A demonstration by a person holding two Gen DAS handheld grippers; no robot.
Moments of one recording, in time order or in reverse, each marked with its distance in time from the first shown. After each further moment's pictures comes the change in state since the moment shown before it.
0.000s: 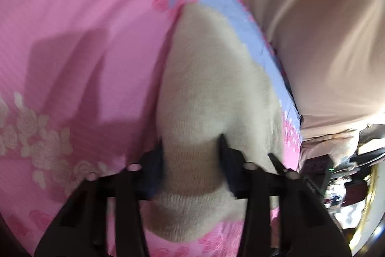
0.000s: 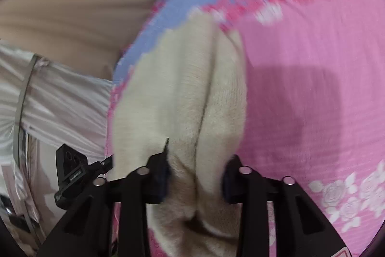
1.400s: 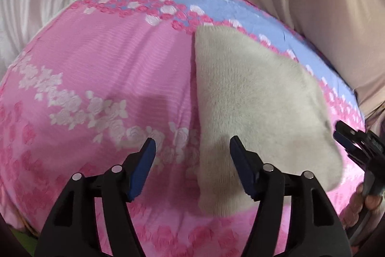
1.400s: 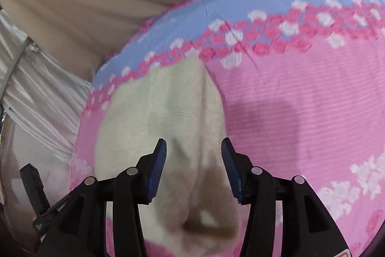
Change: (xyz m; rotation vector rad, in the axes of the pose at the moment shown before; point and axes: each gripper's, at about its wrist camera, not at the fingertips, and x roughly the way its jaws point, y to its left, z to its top) left arm -0.029 -0.043 -0.089 0.221 -0.193 0.438; right arm -0.059 0.002 -0.020 -0.129 -0.099 -0.242
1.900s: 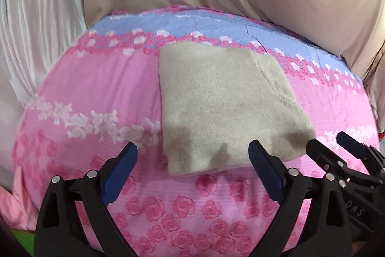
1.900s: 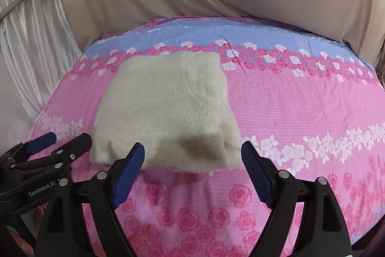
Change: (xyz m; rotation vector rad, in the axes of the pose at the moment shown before) left arm -0.057 -0.075 -0.043 0.254 -0.119 0.081; right arm -0.046 0.079 -0.094 -0.254 -0.095 -0.328
